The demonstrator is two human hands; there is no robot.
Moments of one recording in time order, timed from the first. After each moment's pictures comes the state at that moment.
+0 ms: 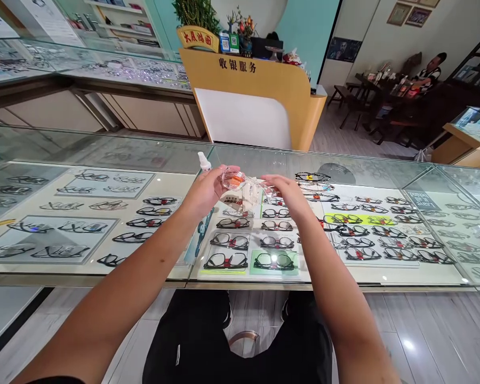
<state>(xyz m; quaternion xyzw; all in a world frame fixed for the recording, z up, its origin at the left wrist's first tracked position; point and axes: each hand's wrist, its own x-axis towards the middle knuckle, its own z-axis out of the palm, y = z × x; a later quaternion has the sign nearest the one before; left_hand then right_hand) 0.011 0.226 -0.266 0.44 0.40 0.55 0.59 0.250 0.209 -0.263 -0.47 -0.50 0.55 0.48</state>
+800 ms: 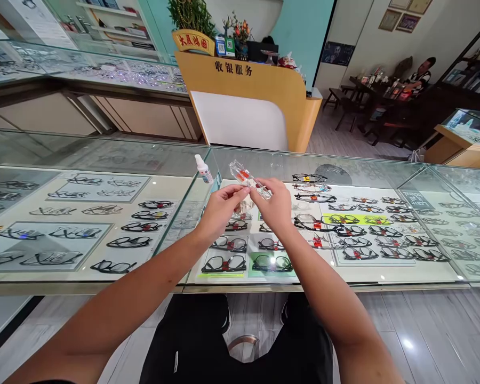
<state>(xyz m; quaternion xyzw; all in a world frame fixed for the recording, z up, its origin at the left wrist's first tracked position) 0.052 0.181 -0.274 0.47 0.44 0.54 0.54 0.214 0.186 -0.276 -0.50 -0.65 0.19 0.53</state>
